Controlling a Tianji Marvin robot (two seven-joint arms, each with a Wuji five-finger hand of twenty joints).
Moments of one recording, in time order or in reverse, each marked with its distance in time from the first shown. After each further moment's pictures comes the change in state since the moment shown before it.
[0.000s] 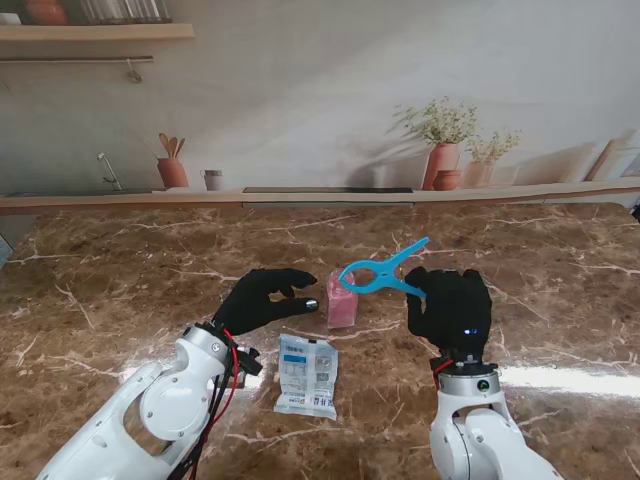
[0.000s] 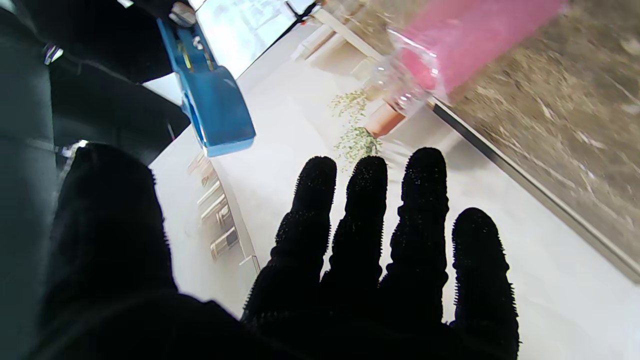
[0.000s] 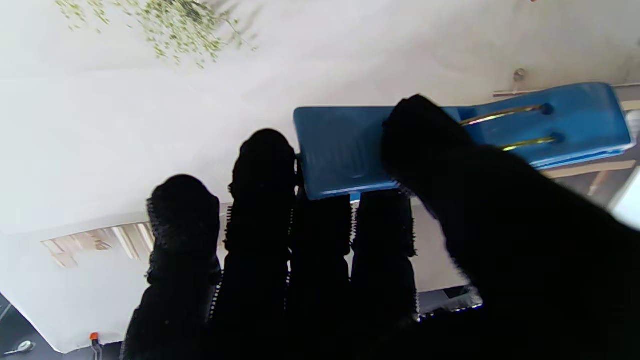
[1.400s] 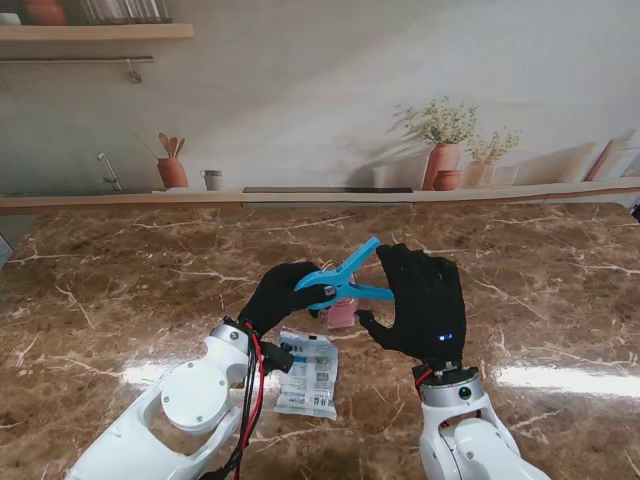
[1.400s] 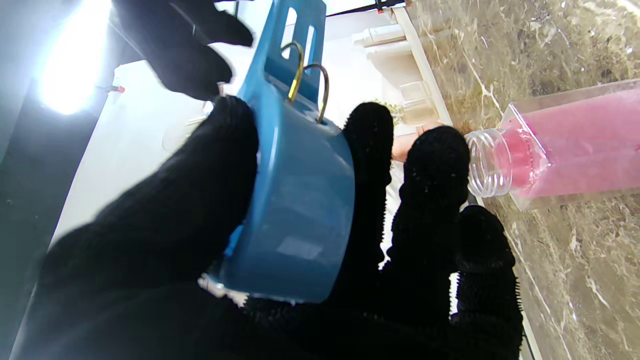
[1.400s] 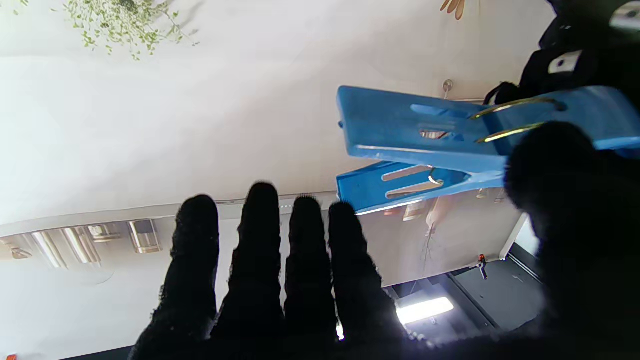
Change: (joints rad) left arm -0.022 -0.072 0.068 -0.038 -0.463 0.120 -0.009; right arm -0.027 0.031 -0.055 -0.095 -0.108 -0.013 0.089; left_hand 0.139 -0.325 0.815 -0.266 0.109 -0.003 0.457 0.112 0.394 -0.046 0.162 0.308 0.312 0.034 0.370 0.155 0.090 0.038 0.176 0.087; right_hand -0.300 0.199 -0.439 0.202 -0.578 0.344 -0.656 0.120 -0.805 0.092 -0.206 -0.319 -0.664 0.014 -0.444 -0.189 -0.497 -0.035 -0.511 -0.013
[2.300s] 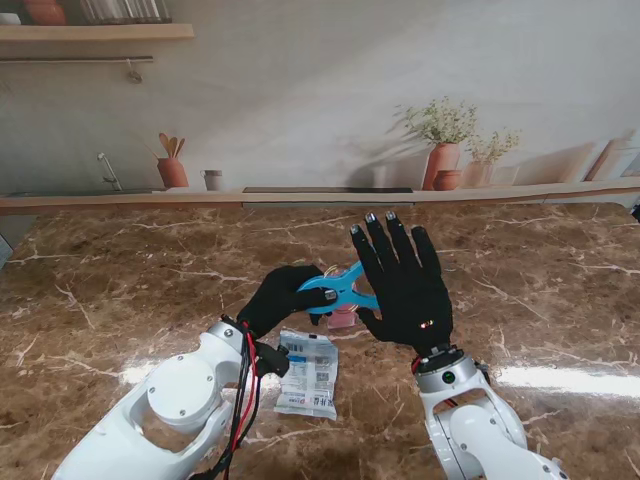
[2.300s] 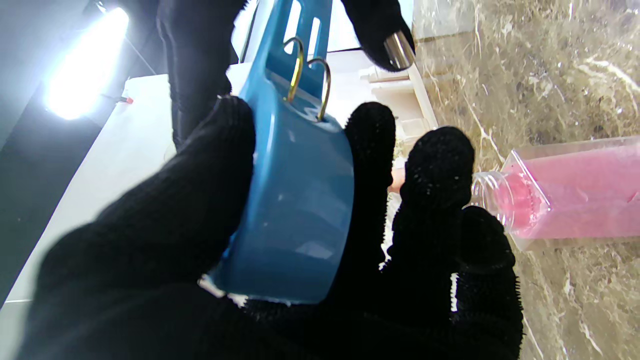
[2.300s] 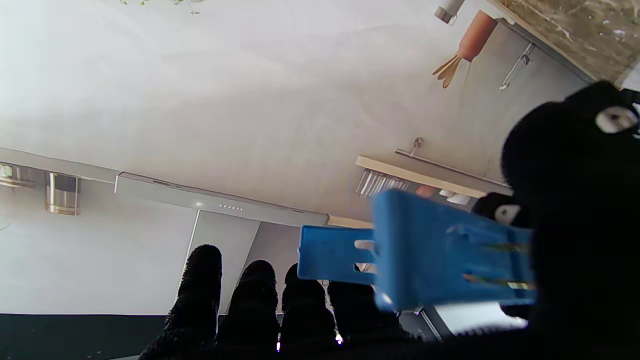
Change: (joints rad) left arm 0.014 0.022 -0.033 -0.050 -0.092 0.048 -0.127; right arm 0.081 0.060 -0.030 0.005 -0.291 0.059 0.174; left_hand 0.000 -0.001 0.021 0.000 0.000 0.012 0.019 0.039 0.007 0.007 0.048 -0.013 0.025 0.009 0.023 0.000 0.021 -0.001 0.058 0.000; right_hand 0.071 -0.063 -0.025 0.011 -0.150 0.061 -0.289 -0.575 -0.195 0.067 -0.484 -0.511 -0.249 0.006 -0.601 -0.494 -0.212 -0.049 -0.461 -0.108
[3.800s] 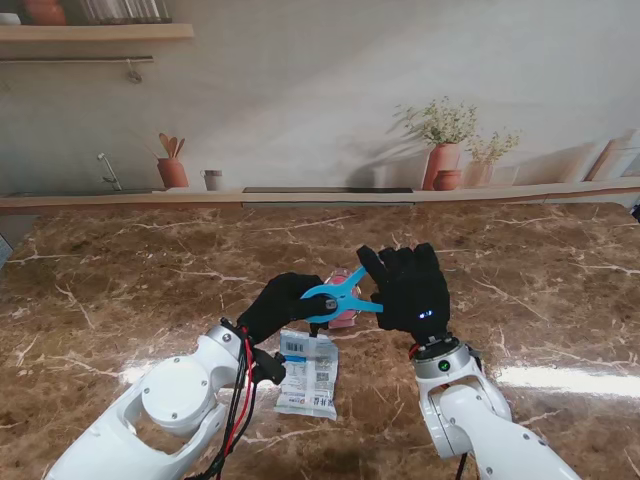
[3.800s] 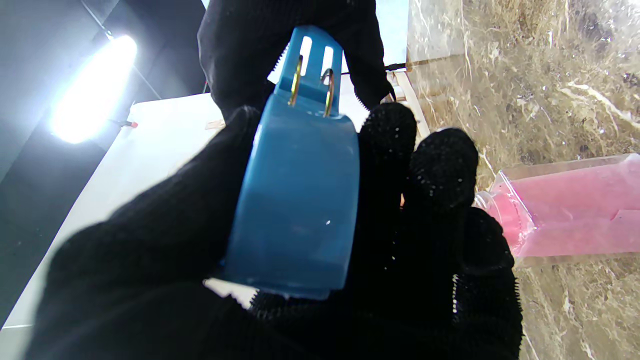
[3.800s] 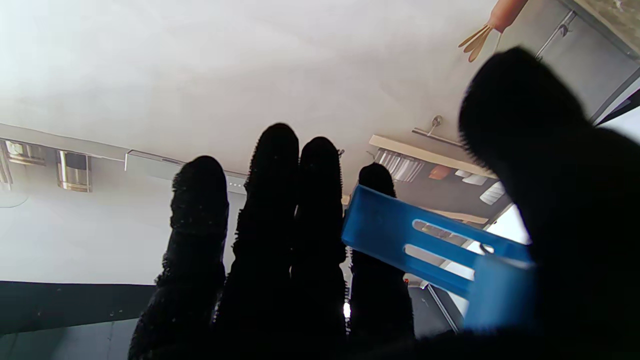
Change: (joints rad) left arm 0.003 0.026 0.002 0.005 -0.001 -0.029 -0.063; right arm 0.140 -0.006 -0.081 0.177 0.089 0.053 -0.191; left_hand 0.016 0.013 0.055 0.021 -0.005 0.182 0.025 0.054 0.028 0.075 0.052 0.000 0.000 0.015 0.012 0.000 -0.014 -0.007 0.000 0.000; right_hand 0.078 -0.353 0.402 -0.174 0.416 -0.326 0.618 0.859 0.739 -0.117 0.748 0.789 0.781 -0.044 0.774 0.523 0.603 0.038 0.774 0.008
